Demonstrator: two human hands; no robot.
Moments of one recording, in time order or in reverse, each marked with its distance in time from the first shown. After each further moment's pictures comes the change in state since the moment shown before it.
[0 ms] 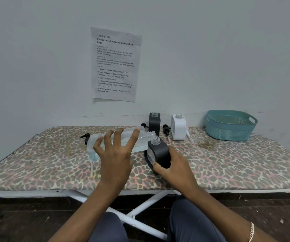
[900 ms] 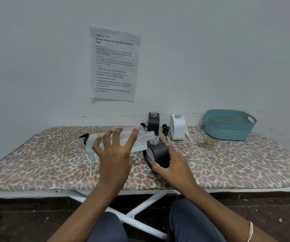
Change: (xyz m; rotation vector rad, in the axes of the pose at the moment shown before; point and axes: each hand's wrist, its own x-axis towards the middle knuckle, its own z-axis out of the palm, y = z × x) left_hand 0.001 0.001 -0.002 0.010 -0.021 -0.009; right_hand 0.001 0.002 0.001 -0.012 0.003 -0.005
